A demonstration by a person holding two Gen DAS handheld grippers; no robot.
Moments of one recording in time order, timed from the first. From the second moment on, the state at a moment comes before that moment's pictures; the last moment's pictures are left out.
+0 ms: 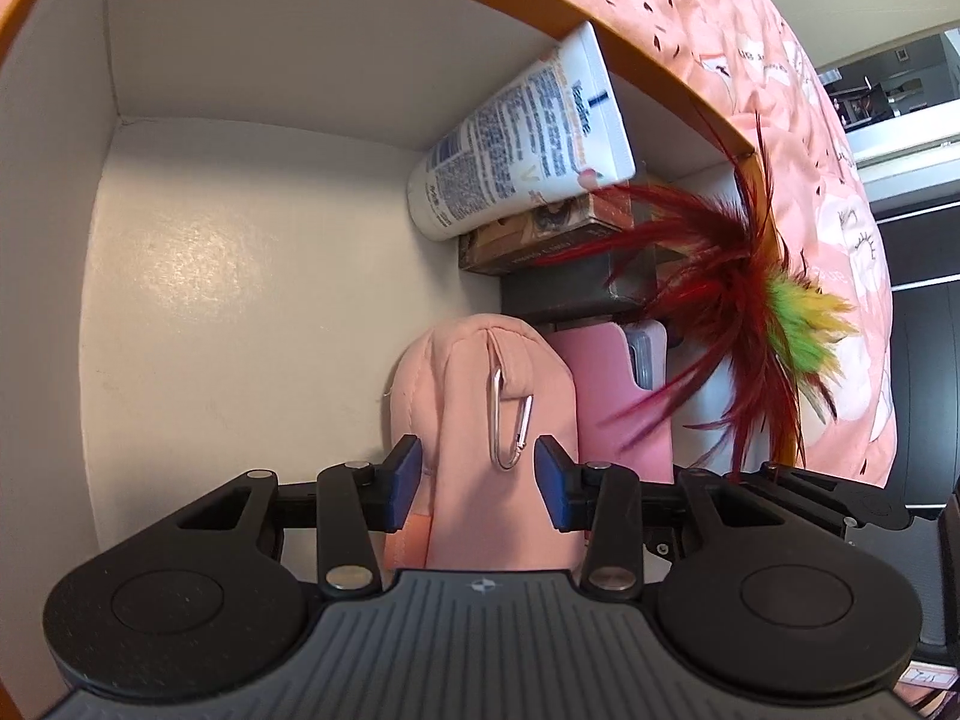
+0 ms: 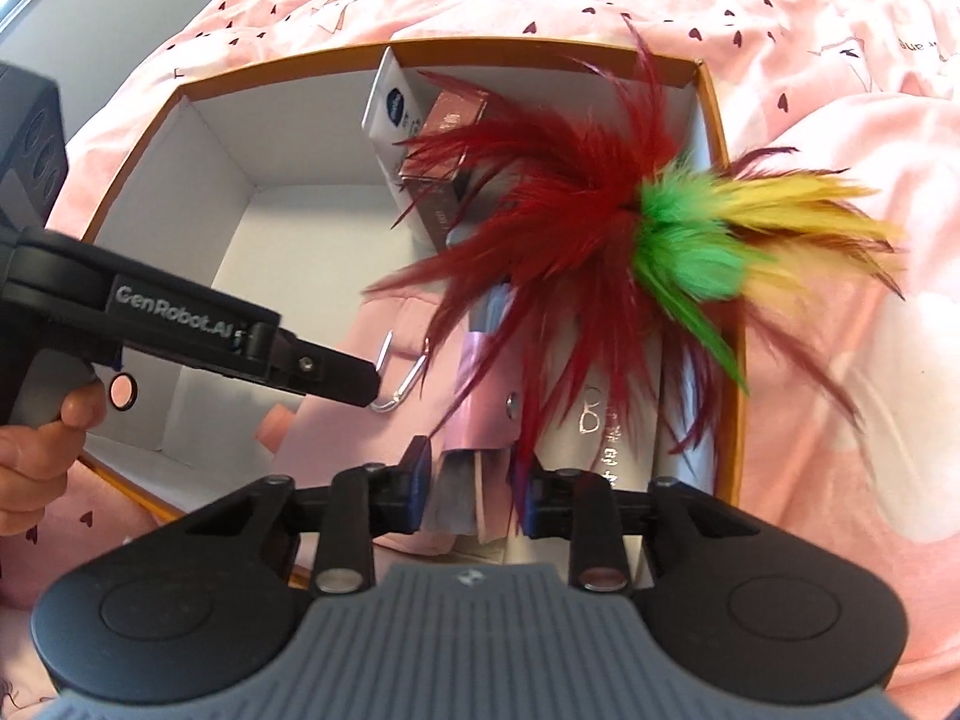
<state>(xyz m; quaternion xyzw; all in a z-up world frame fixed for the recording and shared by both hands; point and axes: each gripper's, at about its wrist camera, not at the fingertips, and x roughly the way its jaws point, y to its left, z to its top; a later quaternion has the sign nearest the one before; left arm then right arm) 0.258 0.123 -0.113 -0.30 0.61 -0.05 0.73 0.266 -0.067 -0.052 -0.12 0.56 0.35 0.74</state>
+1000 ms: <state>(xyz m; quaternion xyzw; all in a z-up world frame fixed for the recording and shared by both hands) 0.176 0.057 -0.008 -0.07 0.44 0.01 0.89 0.222 -0.101 -0.008 -0.10 0.46 0.36 0.80</state>
